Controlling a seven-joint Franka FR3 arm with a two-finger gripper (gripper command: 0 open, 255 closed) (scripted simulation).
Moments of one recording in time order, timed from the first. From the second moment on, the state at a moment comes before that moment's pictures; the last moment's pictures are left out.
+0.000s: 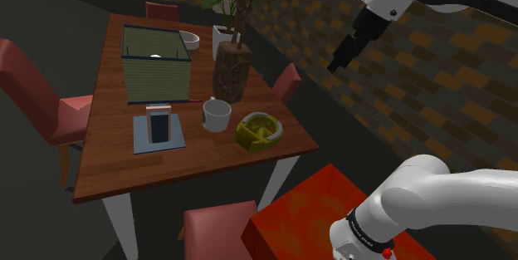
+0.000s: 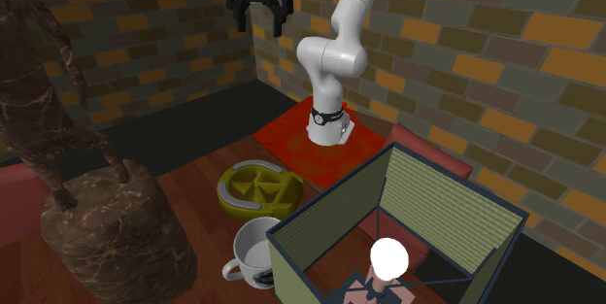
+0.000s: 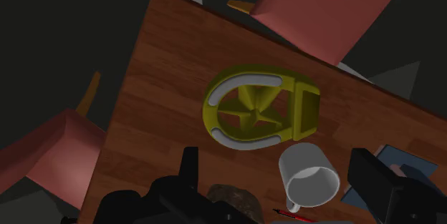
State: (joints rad) arm -0.01 -0.81 0.00 -2.28 0.04 1.64 -0.17
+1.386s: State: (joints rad) arm 0.02 -0.29 0.17 -2.31 0.09 2.18 0.04
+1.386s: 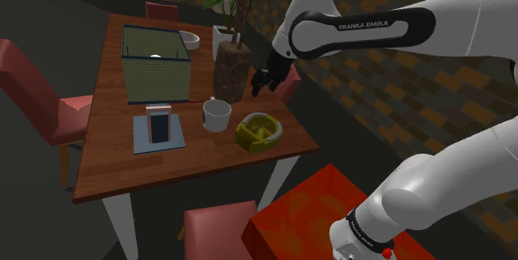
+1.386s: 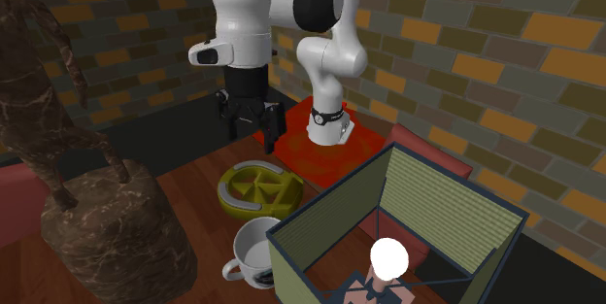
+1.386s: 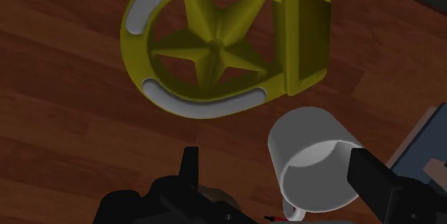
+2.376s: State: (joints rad) arm 0.05 0.17 0.23 -2.10 -0.03 2.42 0.20
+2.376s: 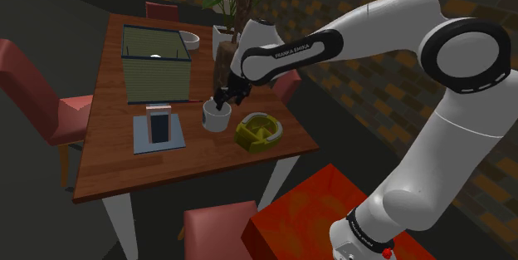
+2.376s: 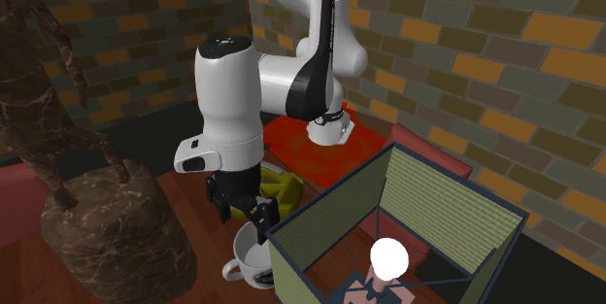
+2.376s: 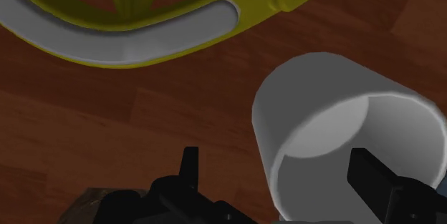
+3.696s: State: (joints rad) arm 0.06 0.21 0.22 -2.10 -0.04 2.47 0.21
